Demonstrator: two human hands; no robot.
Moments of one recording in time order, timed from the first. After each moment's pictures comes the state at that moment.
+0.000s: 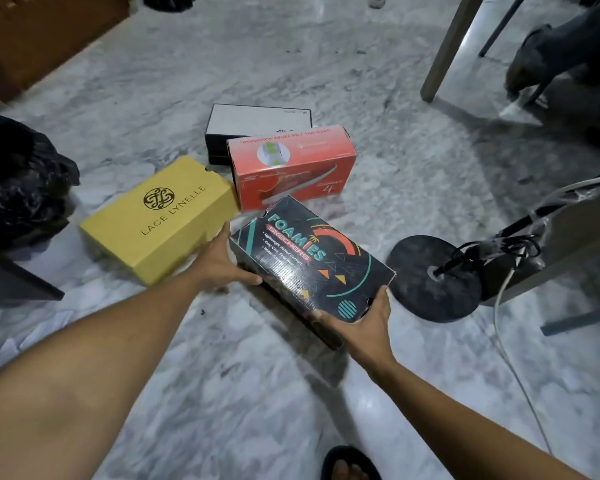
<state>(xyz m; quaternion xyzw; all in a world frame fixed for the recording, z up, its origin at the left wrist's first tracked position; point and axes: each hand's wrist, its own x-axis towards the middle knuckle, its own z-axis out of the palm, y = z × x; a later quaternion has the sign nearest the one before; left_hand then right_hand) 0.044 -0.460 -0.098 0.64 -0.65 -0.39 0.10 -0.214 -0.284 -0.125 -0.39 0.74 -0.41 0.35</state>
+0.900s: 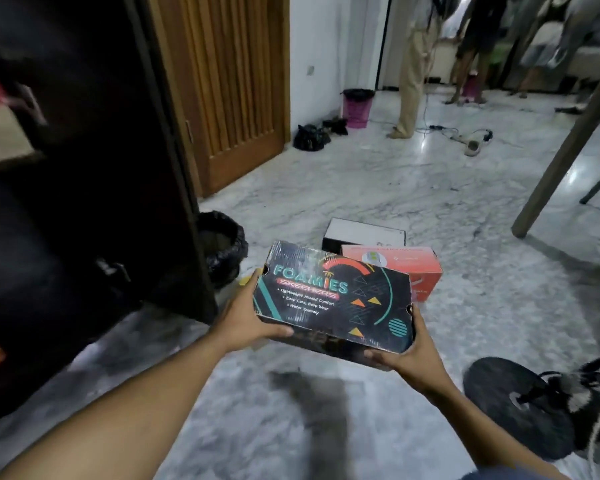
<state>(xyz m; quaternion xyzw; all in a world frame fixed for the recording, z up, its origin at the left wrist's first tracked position) 0.178 -0.315 0.063 0.59 -0.64 -0.34 0.37 -0.160 -0.301 0.040 -0.62 0.50 -0.45 0.41</state>
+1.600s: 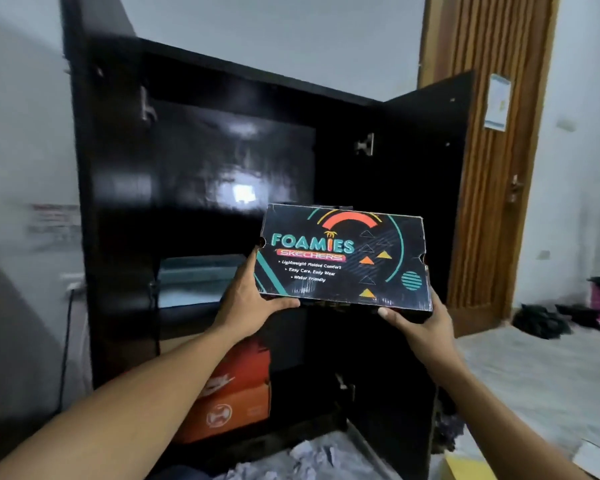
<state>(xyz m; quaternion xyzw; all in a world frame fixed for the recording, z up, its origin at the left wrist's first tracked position) 0.436 -0.015 0.376 0.70 -0.43 0.15 0.55 0.197 -0.219 0.353 -0.73 0.13 -0.53 0.41</state>
